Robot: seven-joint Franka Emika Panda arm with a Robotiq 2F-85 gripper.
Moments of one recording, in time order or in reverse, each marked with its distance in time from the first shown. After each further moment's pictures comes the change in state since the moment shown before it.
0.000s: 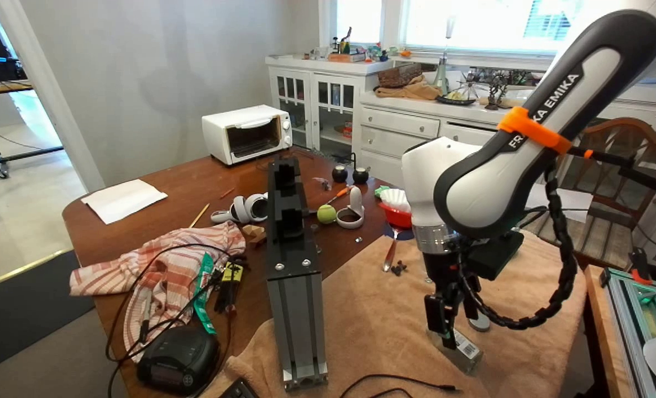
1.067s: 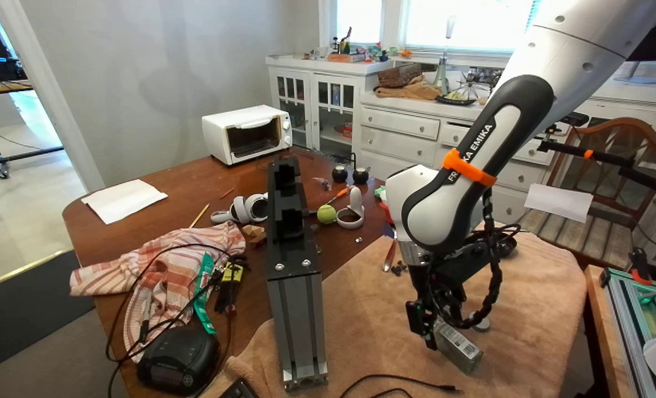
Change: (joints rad) arm -0.029 0.233 -0.053 0.144 0.005 0.017 0.037
